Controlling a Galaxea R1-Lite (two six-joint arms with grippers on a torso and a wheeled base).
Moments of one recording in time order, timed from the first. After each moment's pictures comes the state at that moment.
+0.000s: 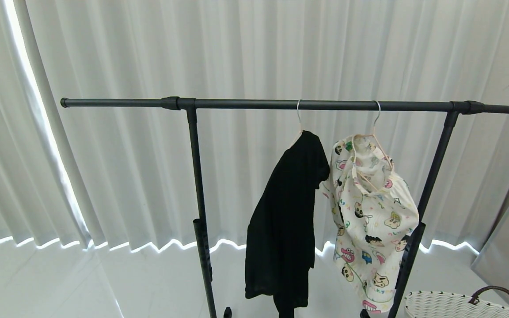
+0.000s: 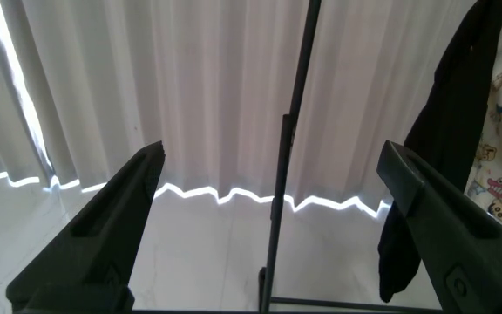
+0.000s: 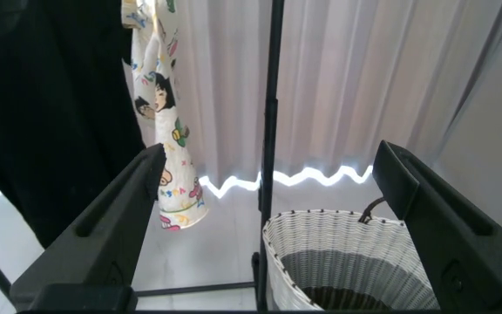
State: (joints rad) left arm 0.00 0.00 0.00 0.01 -0.02 -0.01; right arm -0.01 0.00 0.00 -0.01 -0.01 0.04
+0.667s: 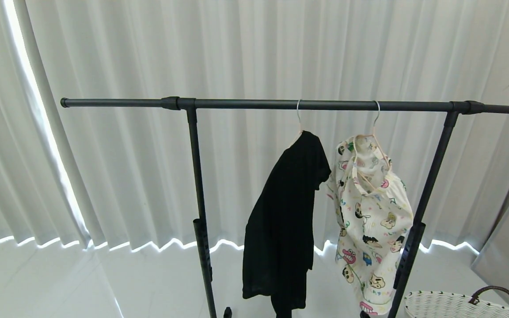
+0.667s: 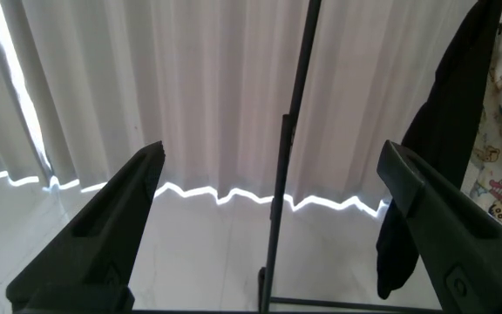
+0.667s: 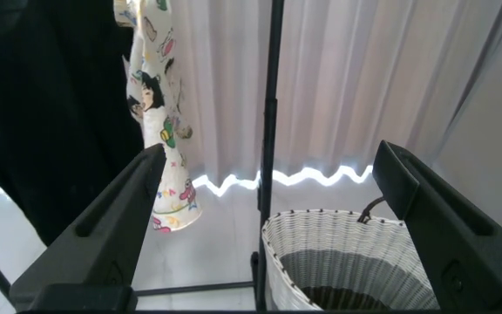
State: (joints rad) left arm 0.00 0.00 0.00 0.01 -0.02 -0.01; right arm -0.01 0.00 0.00 0.00 -0.02 0.03
